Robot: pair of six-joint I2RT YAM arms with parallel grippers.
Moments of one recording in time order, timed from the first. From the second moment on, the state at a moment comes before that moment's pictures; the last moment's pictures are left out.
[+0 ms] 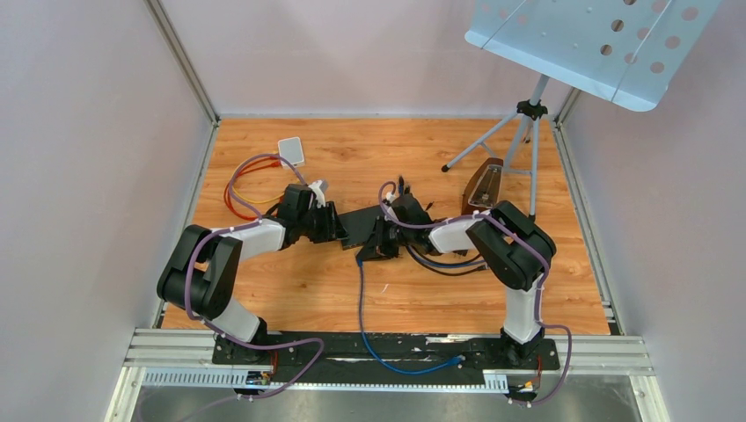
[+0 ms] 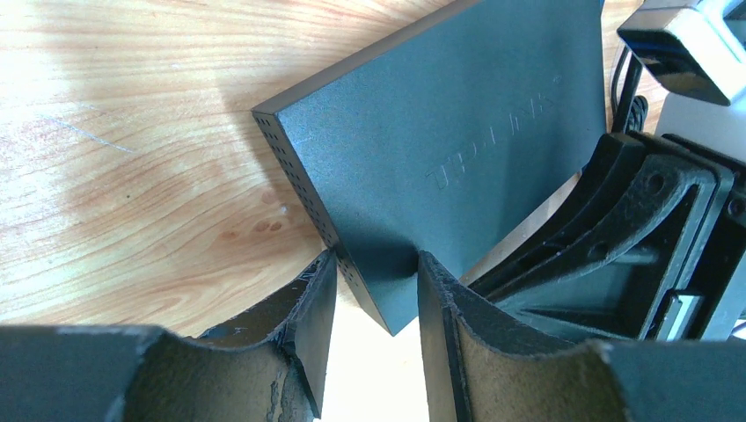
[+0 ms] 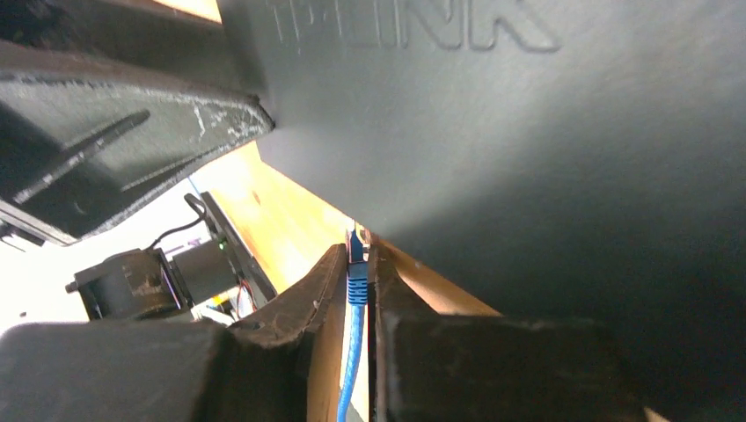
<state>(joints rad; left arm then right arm) -0.36 1.56 0.67 0.05 0.37 -0.51 0.72 1.94 0.90 0.31 -0.52 0.98</state>
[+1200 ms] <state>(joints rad) -0.37 0.97 0.61 -0.28 -0.18 -0.61 1.05 1.86 1.15 -0.39 -0.15 0.73</state>
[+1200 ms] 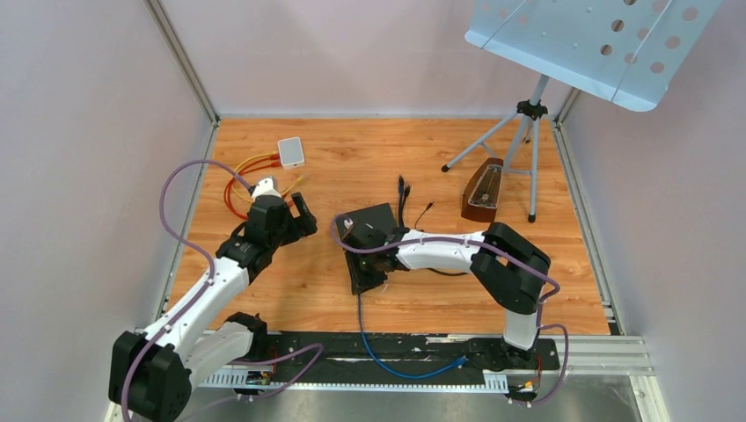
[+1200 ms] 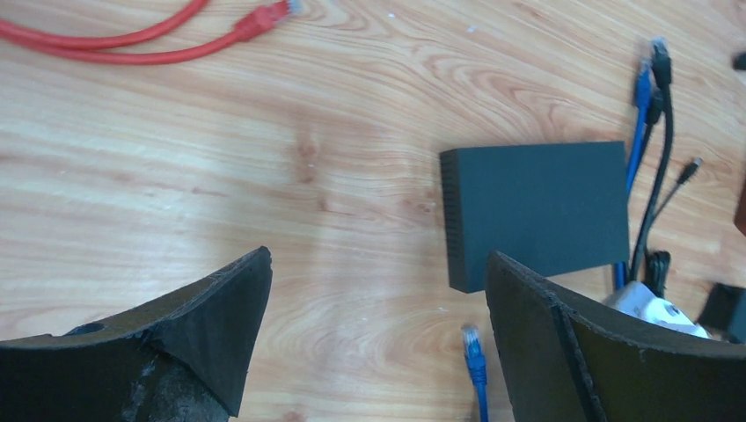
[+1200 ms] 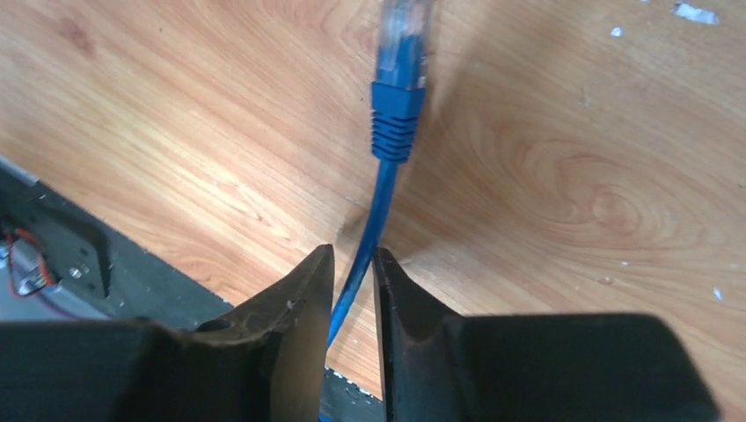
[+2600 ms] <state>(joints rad) -0.37 1.07 0.61 -0.33 -0.22 -0.66 0.67 1.09 1.50 -0.71 0.15 0.40</state>
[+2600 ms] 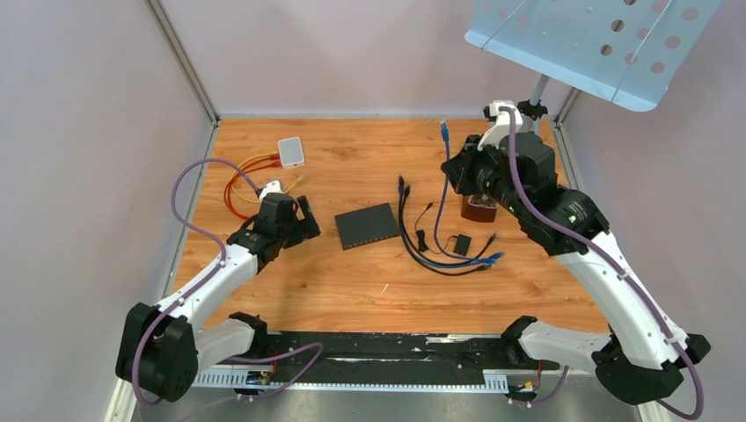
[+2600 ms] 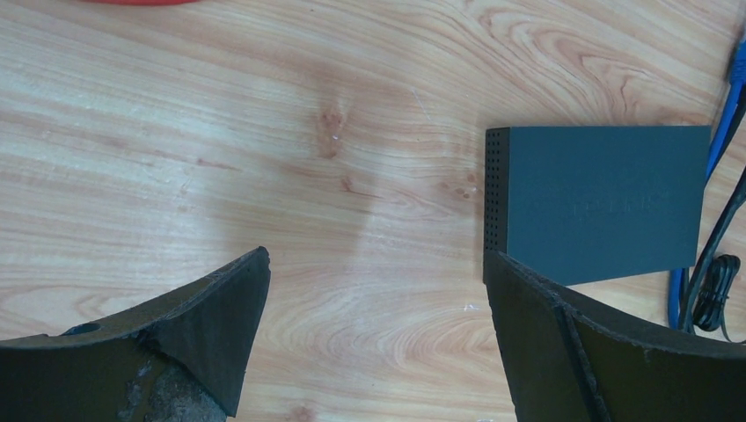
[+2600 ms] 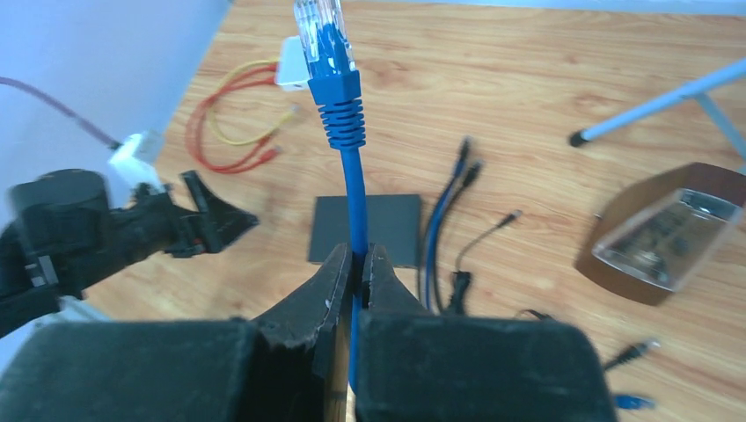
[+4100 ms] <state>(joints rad) -0.37 1.52 0.77 -0.13 0.23 -0.54 0.42 1.87 1.45 -0.51 -0.39 0.50</state>
